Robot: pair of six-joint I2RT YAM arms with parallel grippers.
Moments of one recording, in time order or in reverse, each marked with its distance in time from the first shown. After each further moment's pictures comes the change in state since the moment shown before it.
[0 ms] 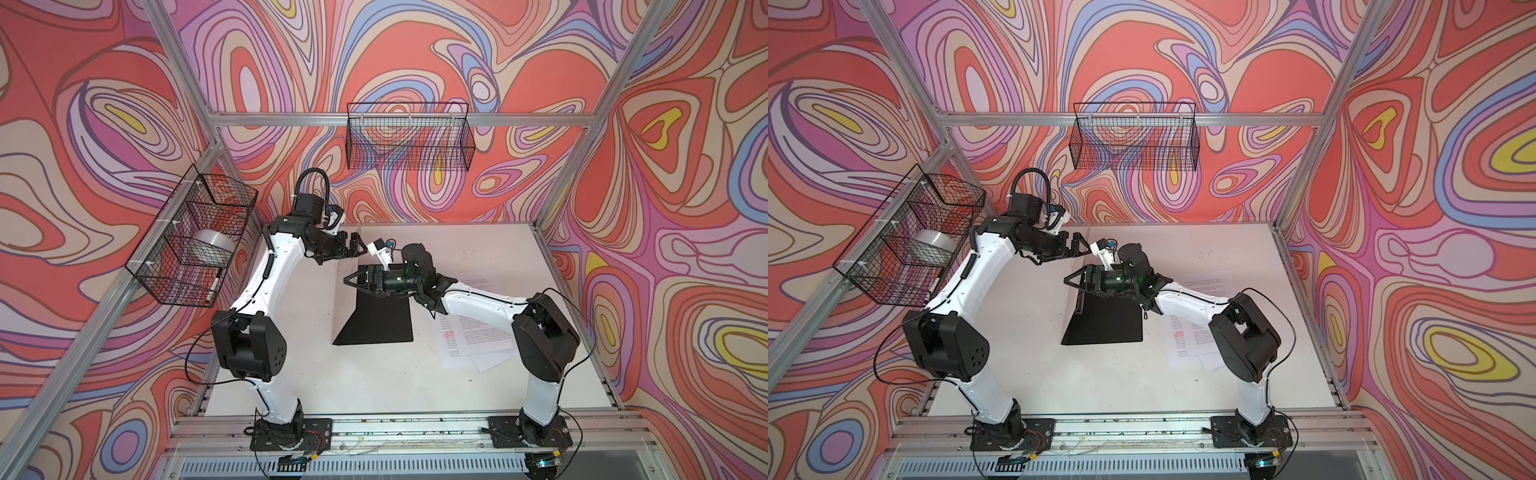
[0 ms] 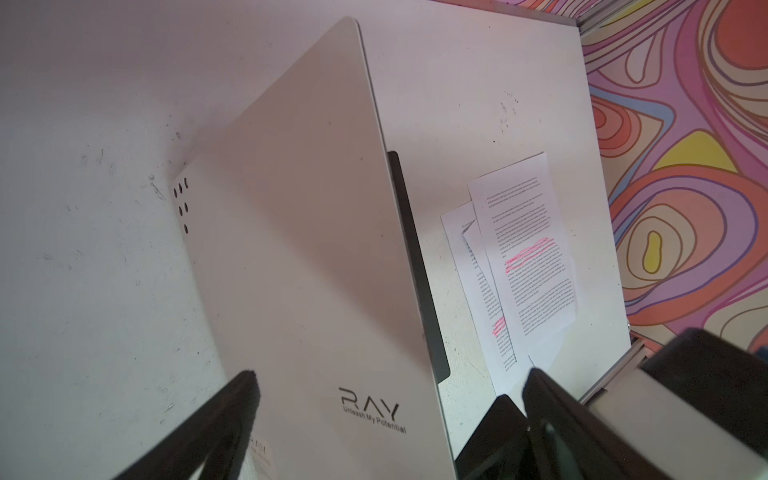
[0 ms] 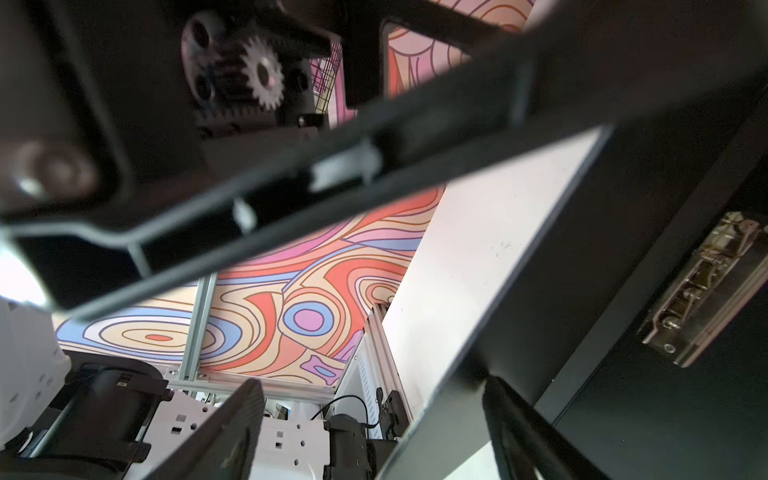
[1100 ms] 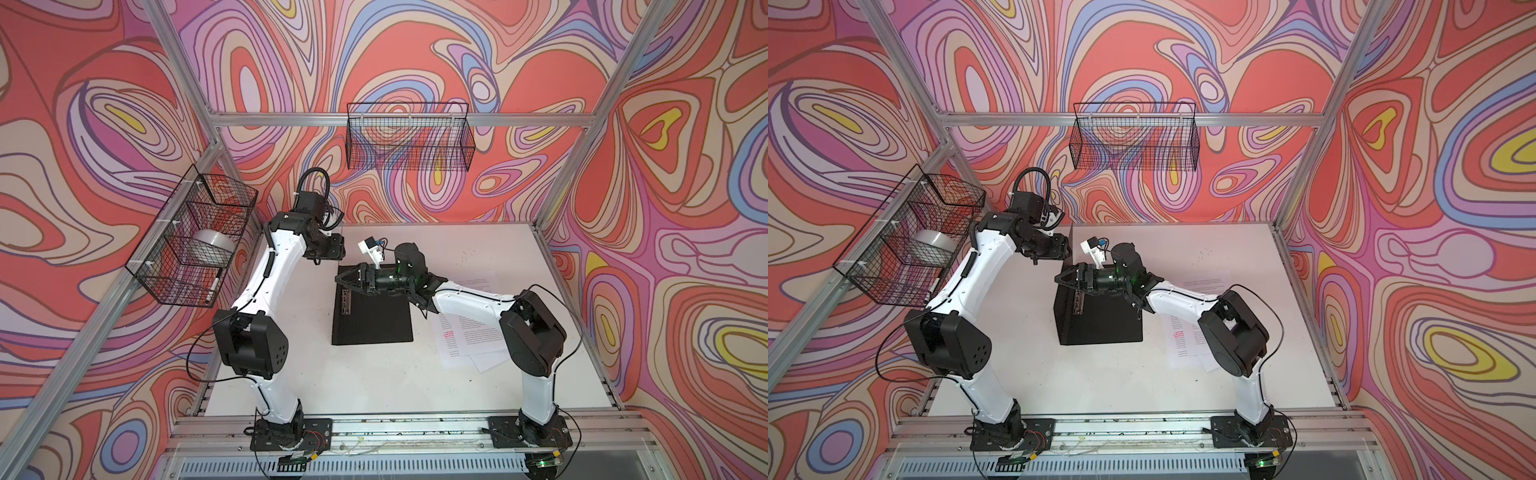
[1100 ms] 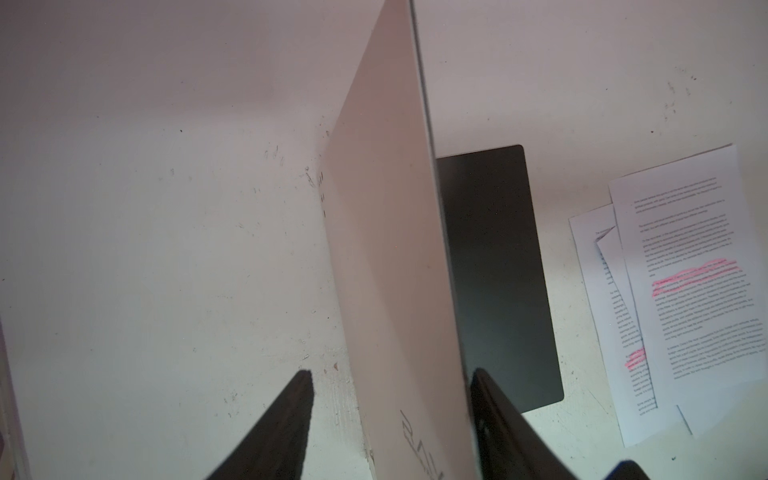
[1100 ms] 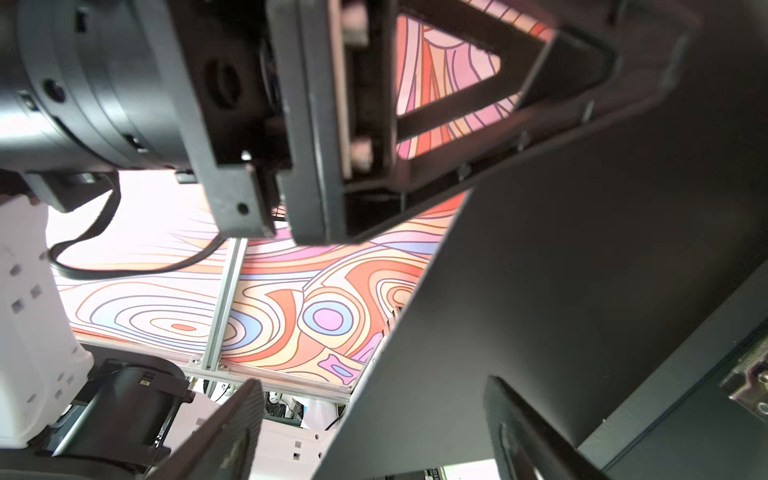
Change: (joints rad) left arm -0.012 0.021 0.061 -0.095 -0.346 0.077; right arm 0.020 0.080 0.072 0.101 -0.039 0.057
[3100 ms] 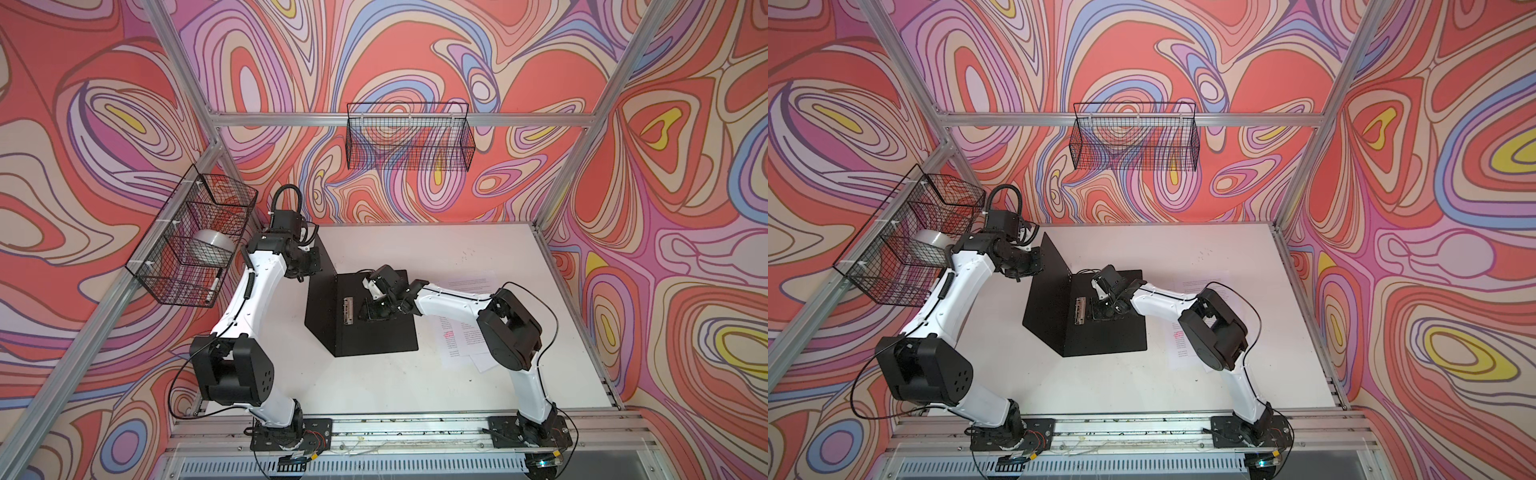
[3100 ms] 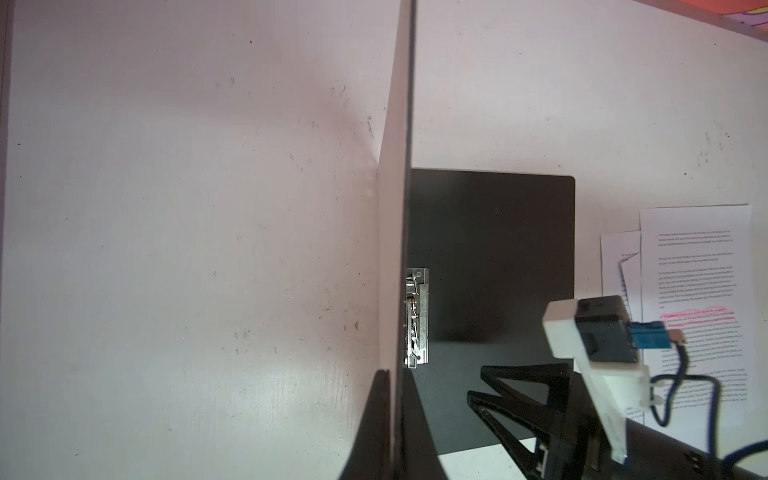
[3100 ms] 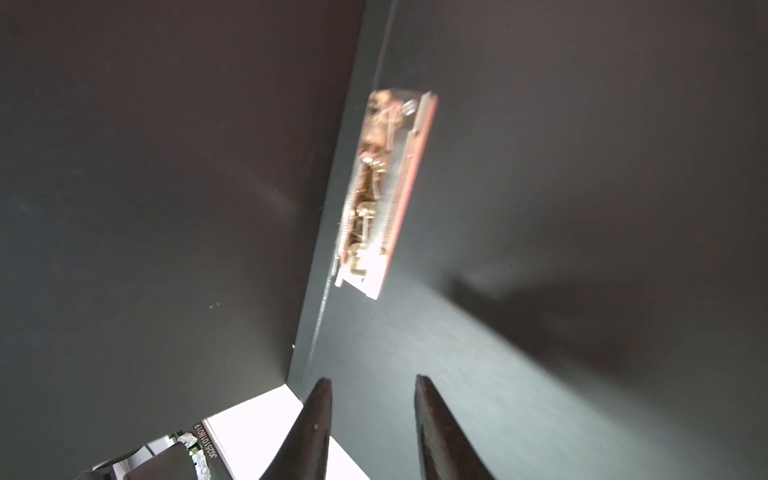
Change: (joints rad) left arm 0.122 -0.200 -0.306 0.106 0.036 -0.123; right arm 0.068 0.152 0.131 -0.792 0.394 -0.378
